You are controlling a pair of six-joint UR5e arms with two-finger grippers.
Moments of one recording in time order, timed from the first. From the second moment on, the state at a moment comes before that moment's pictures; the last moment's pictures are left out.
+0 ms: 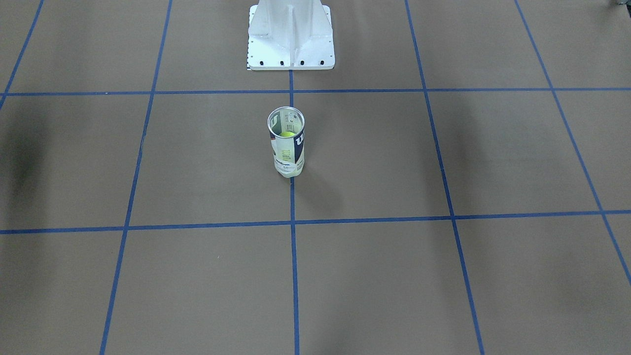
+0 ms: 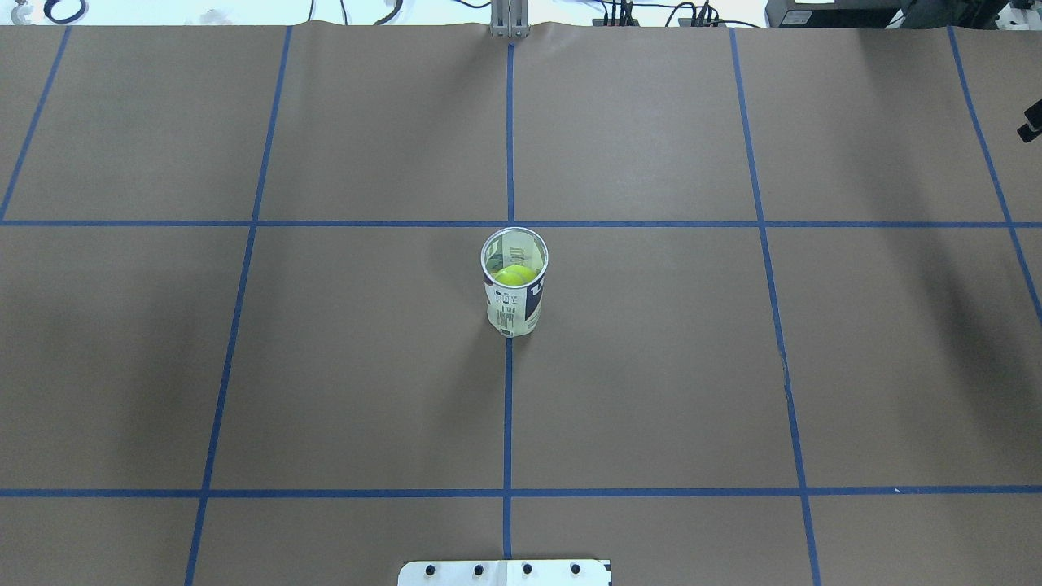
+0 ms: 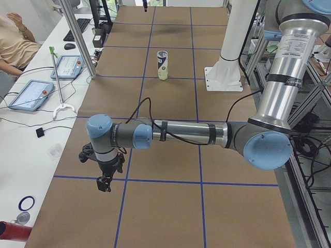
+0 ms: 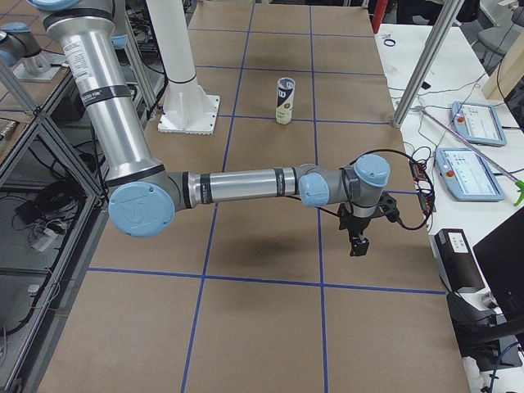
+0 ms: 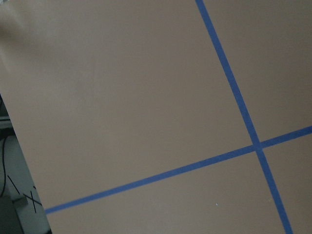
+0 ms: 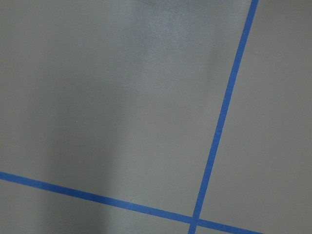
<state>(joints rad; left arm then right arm) -1.59 -1.78 -1.45 -1.50 -2.14 0.23 1.42 -1.25 1.36 -1.50 2.23 -0.01</state>
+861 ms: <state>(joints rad) -1.59 -1.51 -1.68 -1.49 -2.32 -0.01 1.42 -1.28 1.39 -1.56 2.24 0.05</state>
